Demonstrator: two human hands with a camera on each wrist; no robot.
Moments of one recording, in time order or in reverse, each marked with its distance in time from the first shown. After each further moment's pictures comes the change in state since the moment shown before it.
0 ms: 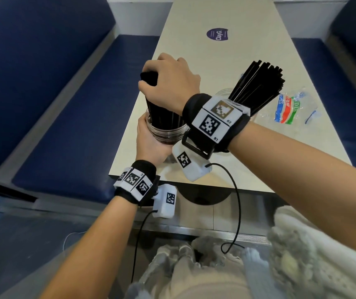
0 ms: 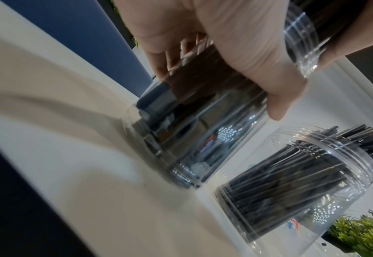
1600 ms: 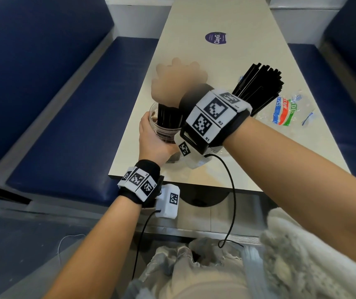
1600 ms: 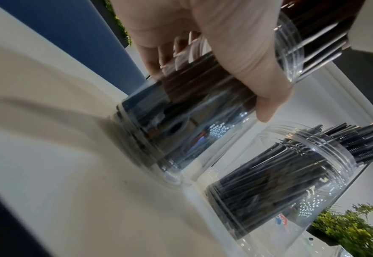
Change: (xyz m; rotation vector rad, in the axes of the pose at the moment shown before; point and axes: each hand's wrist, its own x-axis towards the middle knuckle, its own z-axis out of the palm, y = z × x) left_hand 0.002 -0.001 0.004 0.099 0.030 0.033; right_hand 0.008 -0.008 -0.006 -0.415 -0.209 0.183
